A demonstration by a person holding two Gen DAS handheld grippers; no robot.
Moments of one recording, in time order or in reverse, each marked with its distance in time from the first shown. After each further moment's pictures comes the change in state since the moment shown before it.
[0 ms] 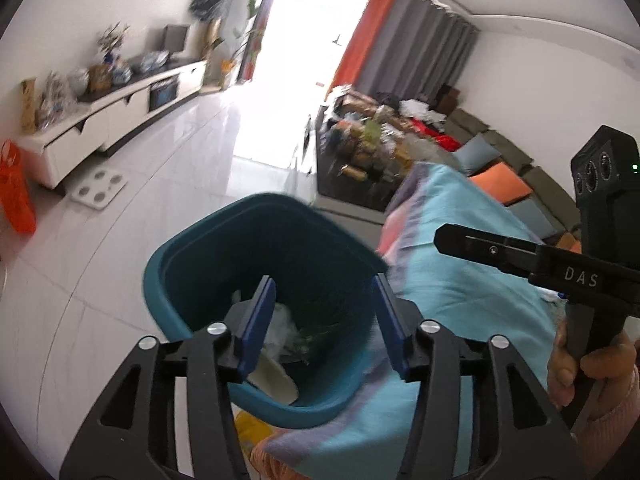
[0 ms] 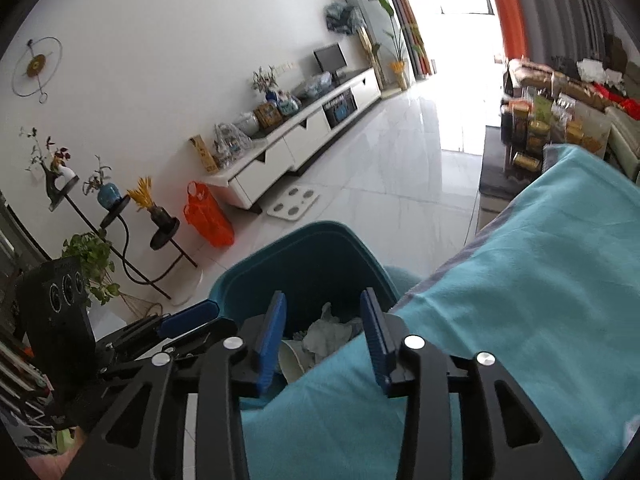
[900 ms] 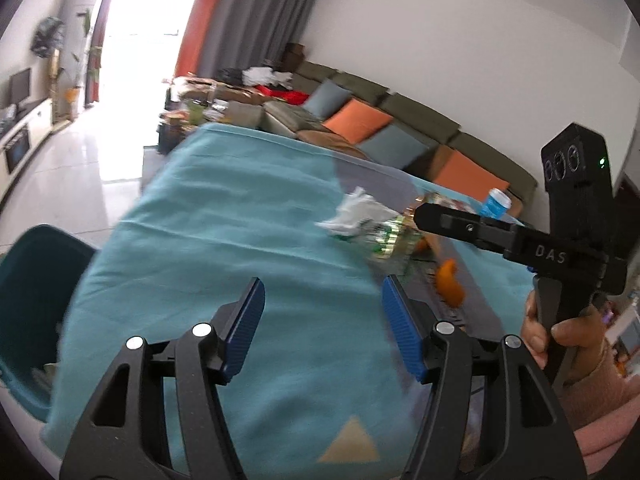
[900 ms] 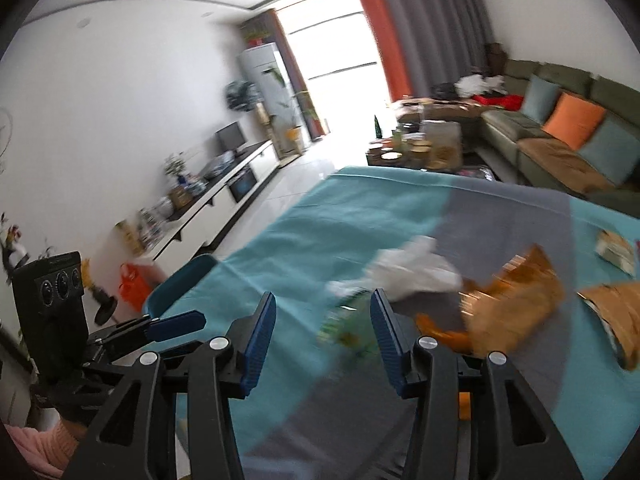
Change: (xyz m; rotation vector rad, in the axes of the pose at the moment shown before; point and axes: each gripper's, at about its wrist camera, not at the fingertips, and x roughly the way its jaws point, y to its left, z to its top) left arm 0.025 -0.212 -0.050 0.336 0.131 -0.439; right arm -0.196 -0.116 -0.112 0.221 -0.268 -0.303
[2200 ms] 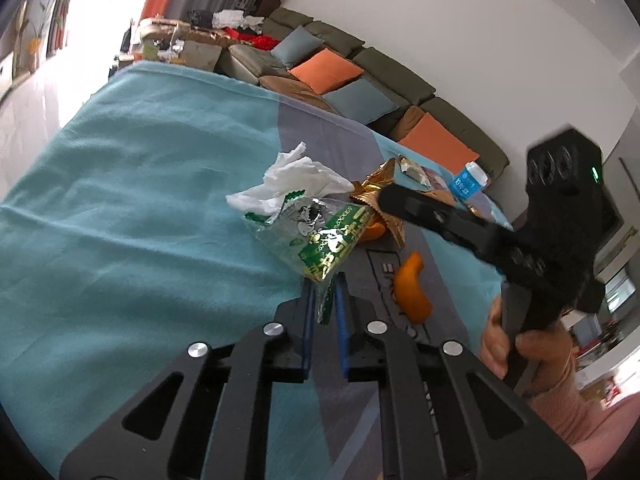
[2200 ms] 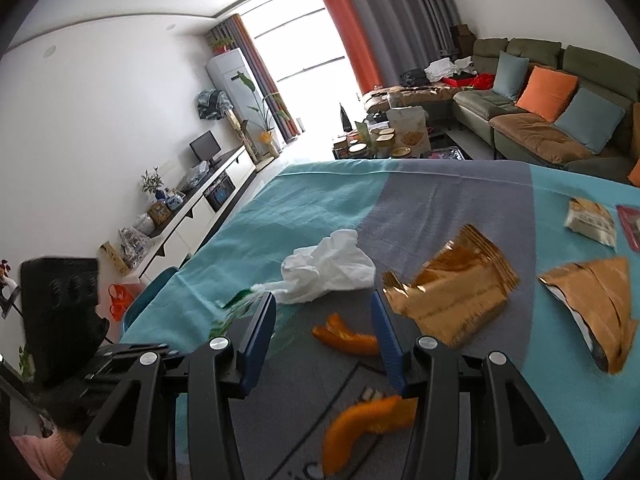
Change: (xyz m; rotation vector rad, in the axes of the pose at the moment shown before) left arm 0.093 -0.022 0.015 -0.055 0.193 -0.148; right arm 0.008 -0.062 0.000 0.083 0.016 -0.030
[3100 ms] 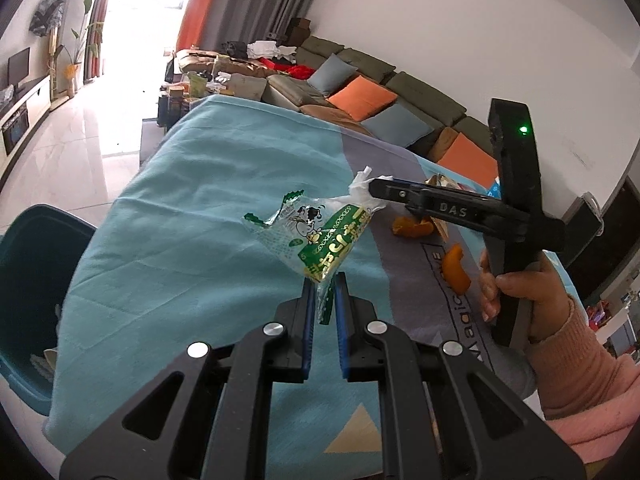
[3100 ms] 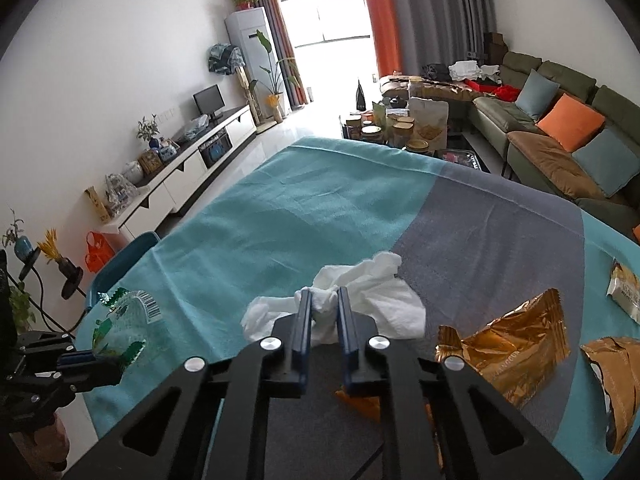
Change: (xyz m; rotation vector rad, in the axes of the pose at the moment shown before) left arm -0.087 0.026 -0.032 0.013 -0.106 0.160; right arm 0.052 0.034 0.021 -0.162 0.101 -0.057
